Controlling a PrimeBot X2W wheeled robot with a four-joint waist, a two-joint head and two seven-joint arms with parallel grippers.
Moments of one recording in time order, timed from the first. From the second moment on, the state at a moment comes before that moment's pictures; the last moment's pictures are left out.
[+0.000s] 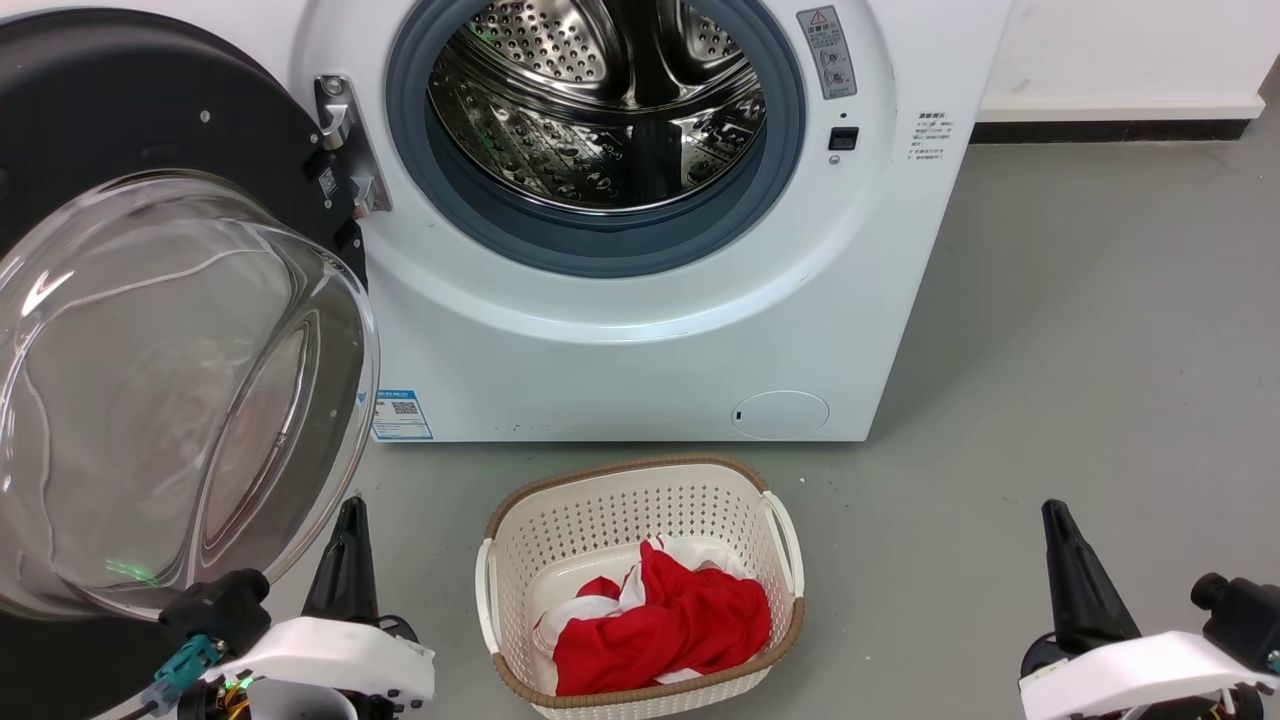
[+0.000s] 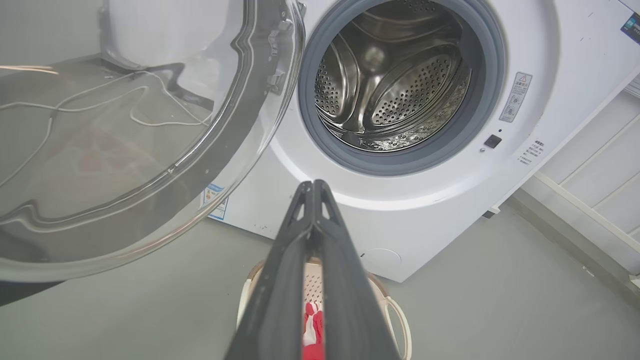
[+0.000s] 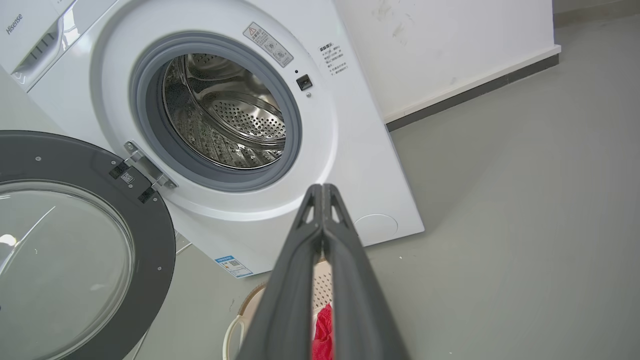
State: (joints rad) left arm -0.03 0.07 0.00 0.18 -0.47 -0.01 -0.16; right arm 0.06 -0.06 -0.02 0.09 0.51 0.13 -0.12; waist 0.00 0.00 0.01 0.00
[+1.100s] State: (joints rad) left arm -0.06 0.06 0.05 0.21 -0.95 -0.06 -0.05; right arm -0.01 -0.07 -0.03 0.16 0.99 0.13 -0.04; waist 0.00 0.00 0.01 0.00
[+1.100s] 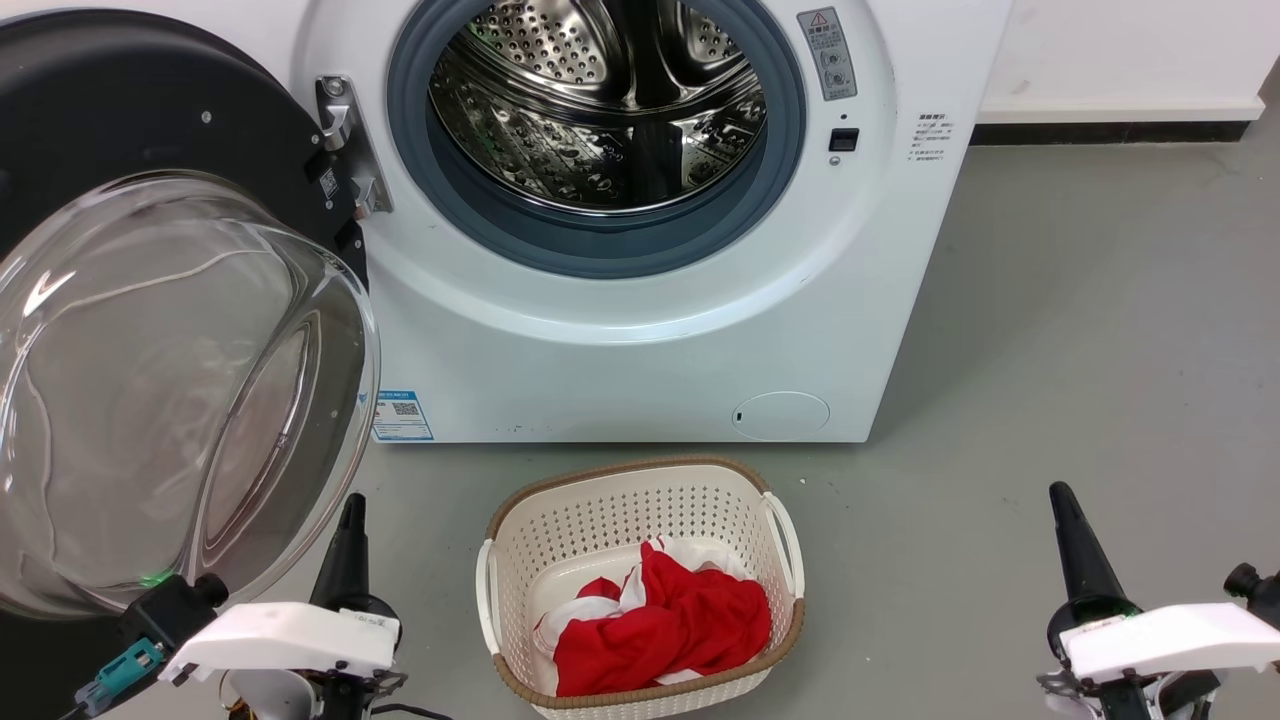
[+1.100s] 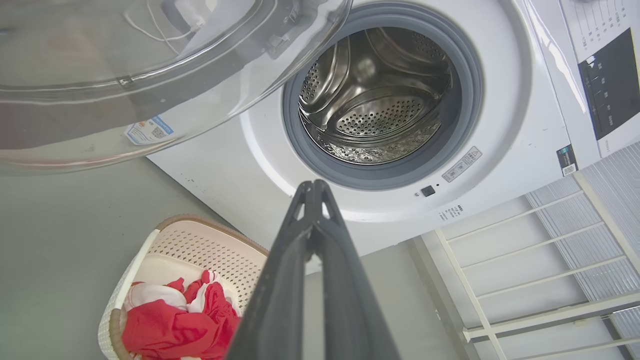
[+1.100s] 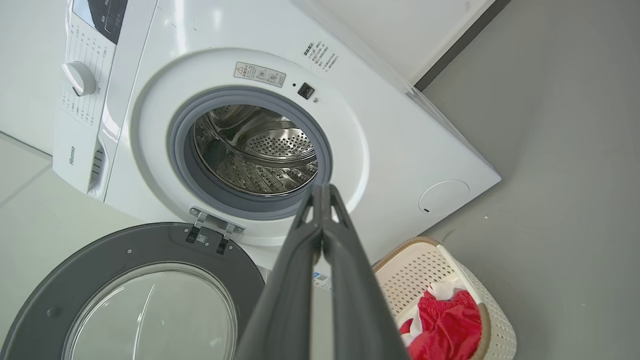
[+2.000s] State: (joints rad) left arm -0.08 0.06 0.08 0.22 -1.24 -0.09 0.02; right arm -0.05 -0.08 -0.05 0.19 1.28 0.13 0.01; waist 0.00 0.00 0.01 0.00
